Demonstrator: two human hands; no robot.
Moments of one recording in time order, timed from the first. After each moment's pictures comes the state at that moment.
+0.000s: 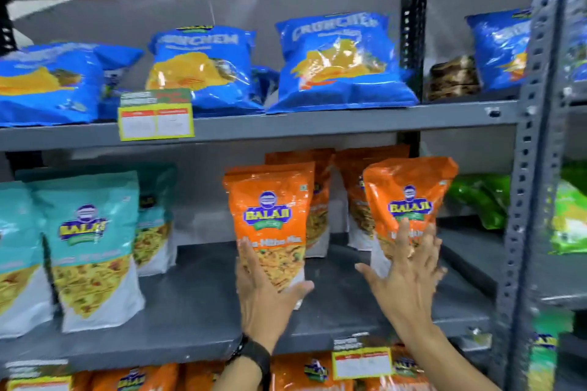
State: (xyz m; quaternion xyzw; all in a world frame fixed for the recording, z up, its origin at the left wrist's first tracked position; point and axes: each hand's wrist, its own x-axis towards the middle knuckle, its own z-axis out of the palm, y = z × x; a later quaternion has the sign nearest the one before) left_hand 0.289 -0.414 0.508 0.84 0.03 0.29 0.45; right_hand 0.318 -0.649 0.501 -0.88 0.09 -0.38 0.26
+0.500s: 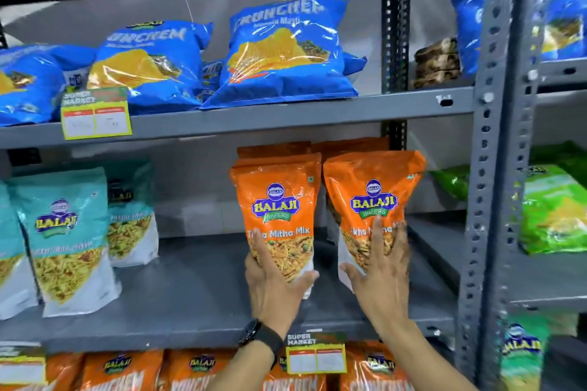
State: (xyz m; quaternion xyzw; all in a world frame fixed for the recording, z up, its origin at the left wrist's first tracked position) left_hand 0.304 -0.516 0.503 0.86 0.06 0.30 0.40; right_hand 0.330 -0.703 0.491 -0.88 -0.01 -0.36 0.32
